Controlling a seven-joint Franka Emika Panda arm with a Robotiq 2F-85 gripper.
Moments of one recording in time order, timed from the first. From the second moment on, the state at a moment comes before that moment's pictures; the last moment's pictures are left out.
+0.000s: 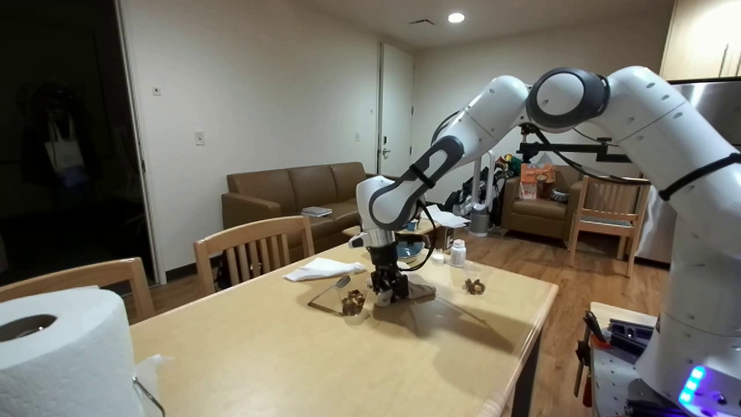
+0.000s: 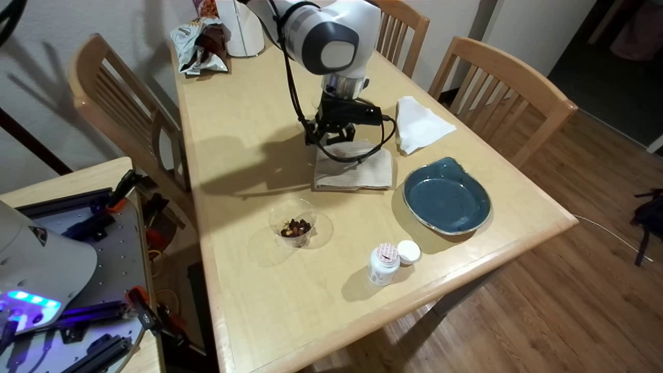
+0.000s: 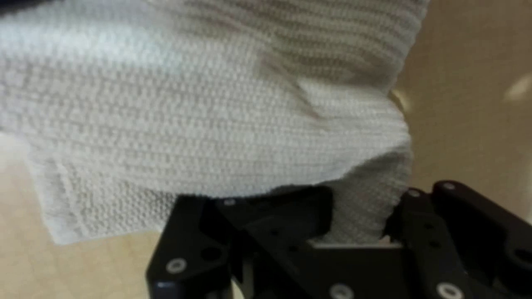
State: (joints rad) arm -0.04 0.72 0.12 -1.71 -0.07 2.16 -1.13
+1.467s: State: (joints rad) arm 0.05 0.36 0.16 -2.00 -0.07 2.26 -0.92
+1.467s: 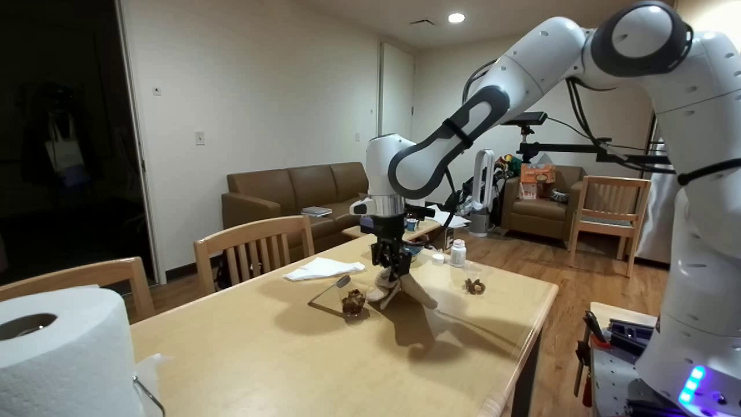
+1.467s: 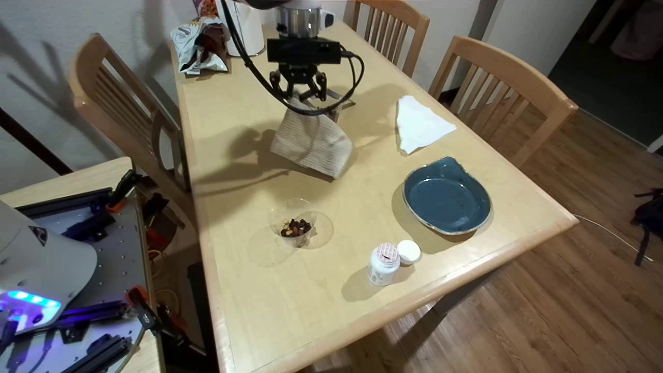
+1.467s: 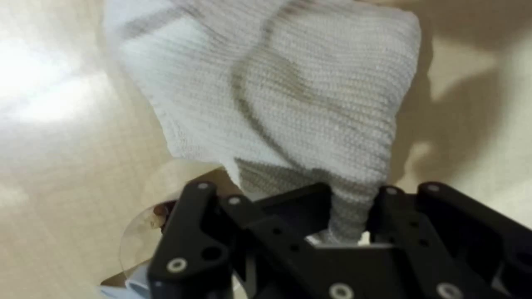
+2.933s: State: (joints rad) arm 0.09 0.51 0.22 -2.00 0.18 2.14 -1.17
